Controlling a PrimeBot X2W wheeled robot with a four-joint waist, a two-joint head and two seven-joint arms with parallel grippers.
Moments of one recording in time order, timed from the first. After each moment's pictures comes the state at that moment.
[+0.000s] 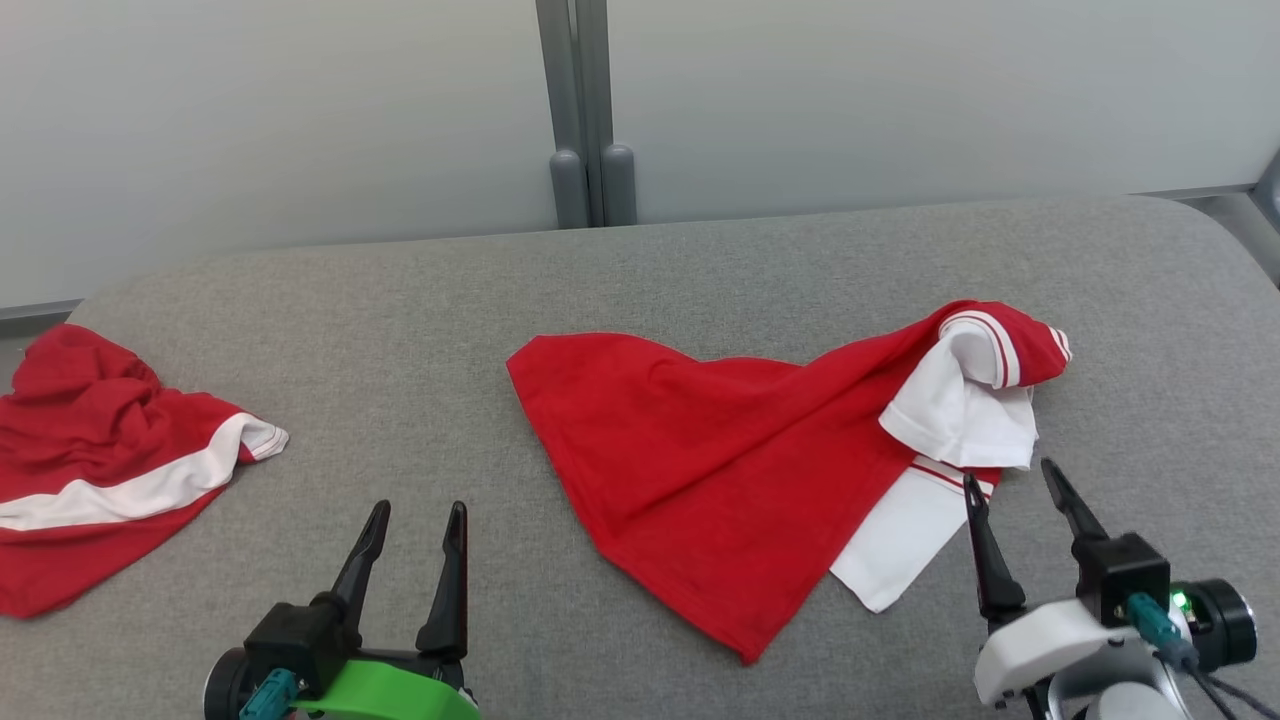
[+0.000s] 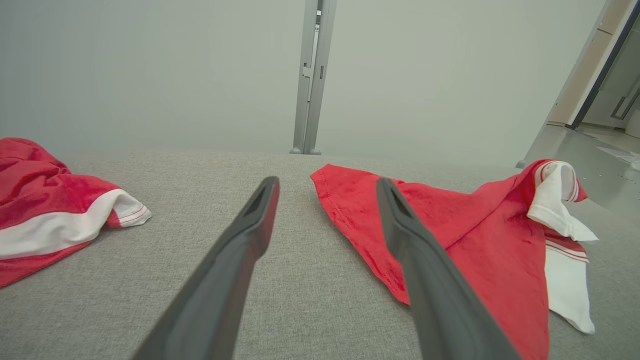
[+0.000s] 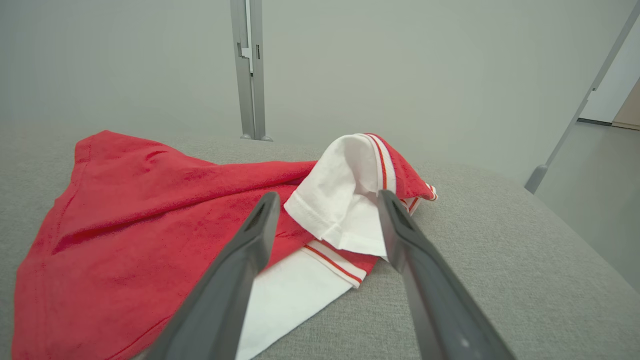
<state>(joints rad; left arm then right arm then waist) 0.02 0.05 -0.15 0.20 -0.26 -0.13 -0.26 -0.04 -0.06 -0.03 0.27 -0.04 0.13 -0.26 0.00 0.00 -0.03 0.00</state>
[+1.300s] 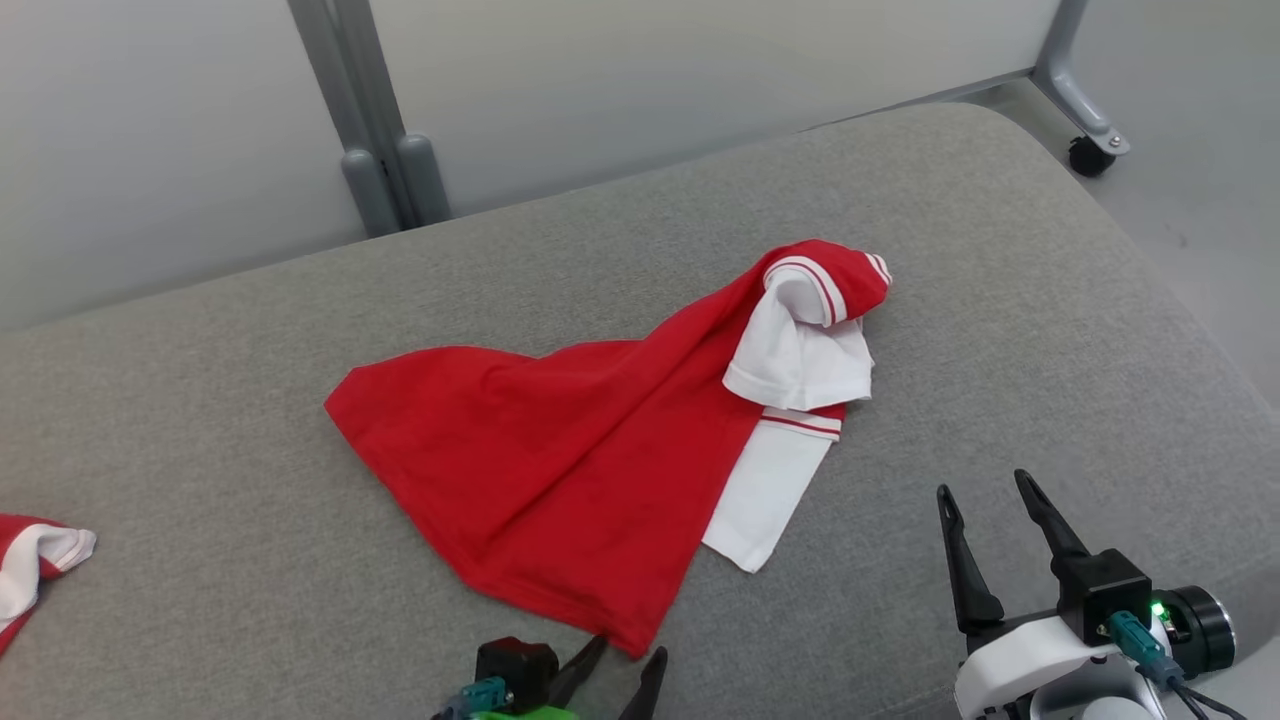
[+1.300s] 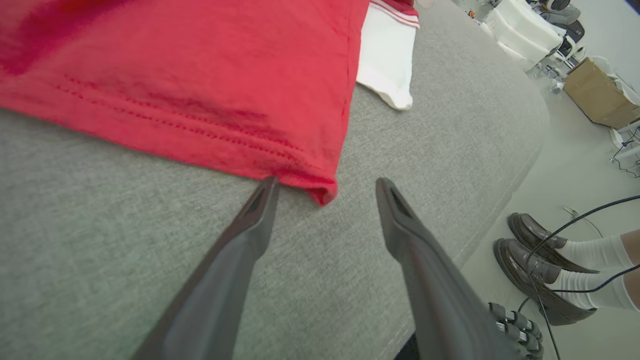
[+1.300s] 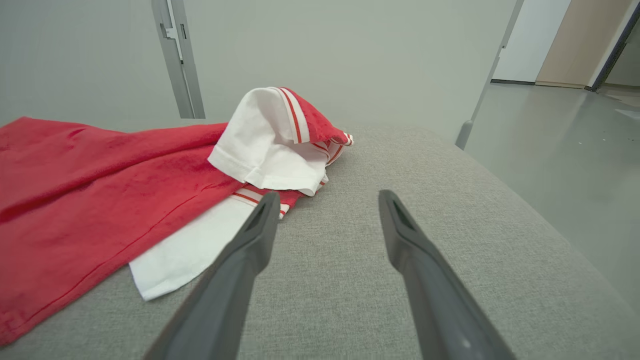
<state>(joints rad) -0.17 0.05 -0.71 0.69 -0.64 -0.13 -0.23 0.02 -0.05 0.02 0.20 -0.04 0.13 -0.26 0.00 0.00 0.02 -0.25</state>
